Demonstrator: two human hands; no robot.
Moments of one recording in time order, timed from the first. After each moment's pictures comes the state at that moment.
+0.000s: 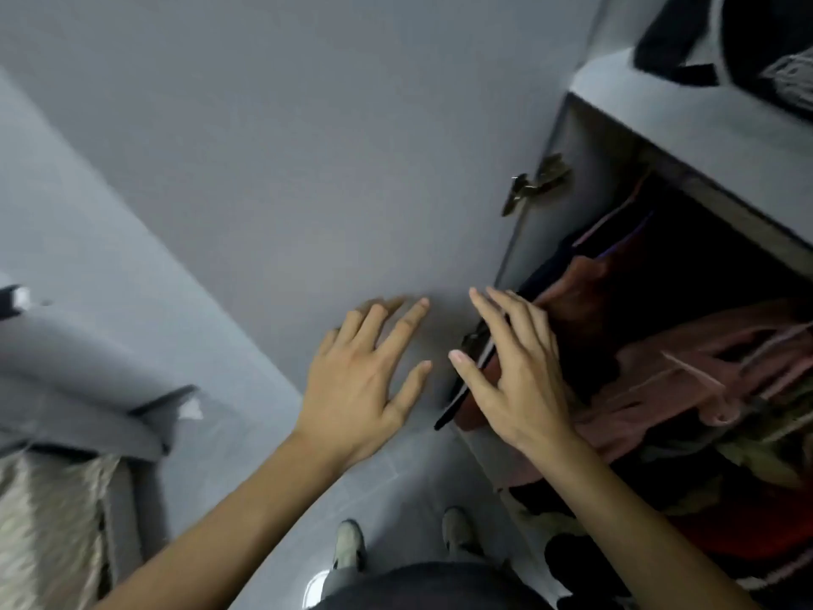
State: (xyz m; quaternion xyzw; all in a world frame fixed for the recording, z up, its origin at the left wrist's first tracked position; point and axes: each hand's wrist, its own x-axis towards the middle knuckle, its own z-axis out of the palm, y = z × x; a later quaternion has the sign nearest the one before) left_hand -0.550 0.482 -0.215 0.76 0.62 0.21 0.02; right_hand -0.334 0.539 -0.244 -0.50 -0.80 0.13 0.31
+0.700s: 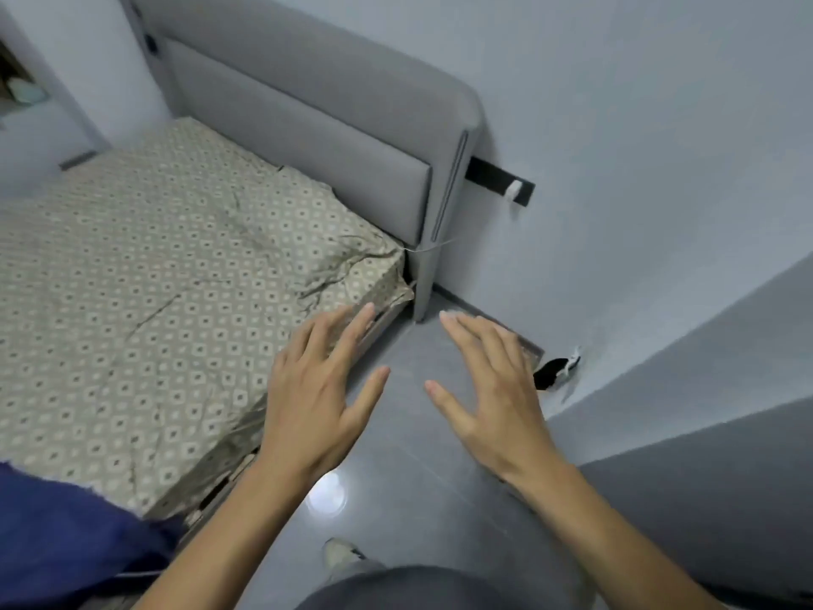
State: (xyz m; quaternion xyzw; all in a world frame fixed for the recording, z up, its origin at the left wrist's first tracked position) left_hand -0.708 0.042 -0.226 0.19 0.95 0.24 -0.07; right_hand -0.661 0.269 -0.233 0.03 -0.96 0.27 0.10
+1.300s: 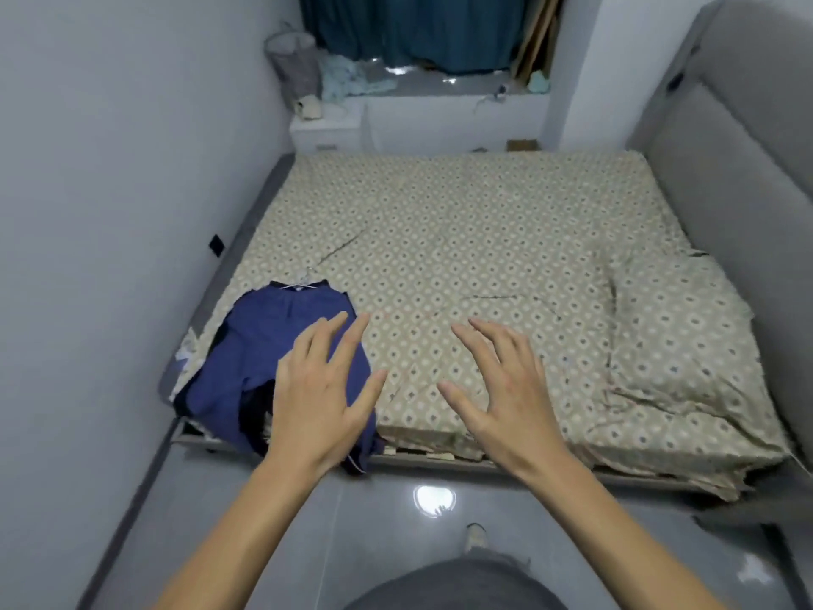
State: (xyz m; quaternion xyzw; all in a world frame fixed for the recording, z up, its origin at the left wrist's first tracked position) left_hand -0.640 -0.302 -0.224 -0.33 0.92 0.13 -0.17; right_hand -0.822 -0.137 -0.245 0.48 -0.81 0.33 -0.04
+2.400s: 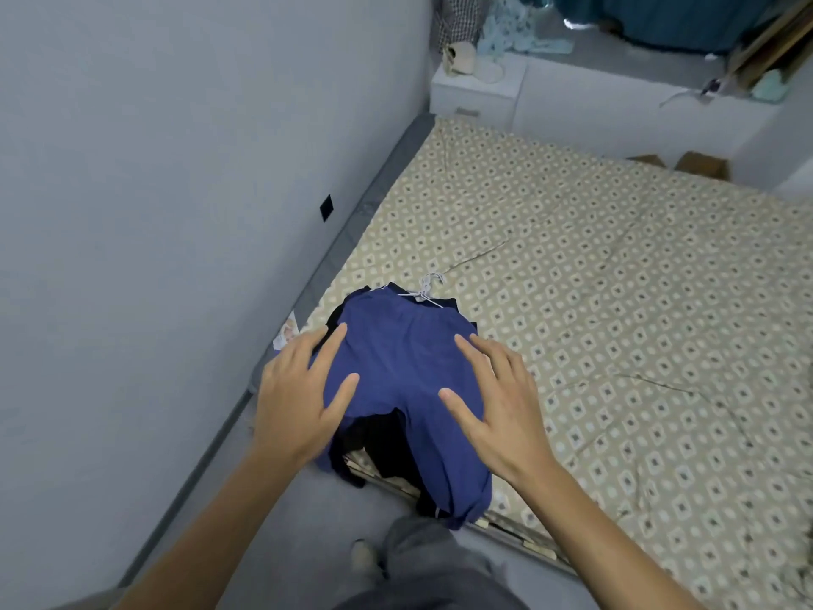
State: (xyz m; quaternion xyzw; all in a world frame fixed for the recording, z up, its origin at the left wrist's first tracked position) left_hand -0.498 -0.726 -0.325 -0.47 0.86 0.13 -0.14; right_hand -0.749 -0.590 -0.331 0.56 -0.76 0.28 -0.16
